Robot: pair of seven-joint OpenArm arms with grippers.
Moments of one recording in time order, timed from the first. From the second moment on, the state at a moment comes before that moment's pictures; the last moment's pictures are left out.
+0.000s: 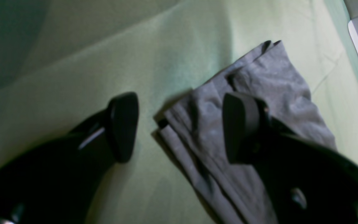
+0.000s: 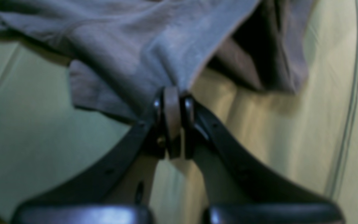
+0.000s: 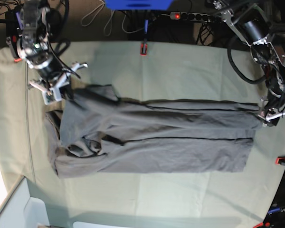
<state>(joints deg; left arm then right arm) -5.8 -5.1 -43.2 74.8 -26.4 0.6 30.6 -20.2 7.3 13.3 92.3 -1.3 27.1 -13.9</state>
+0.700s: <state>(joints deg) -6.5 -5.1 -39.6 67.4 -26.3 0.5 30.2 -34.7 2.8 20.3 97.7 -1.1 27.0 -10.4</state>
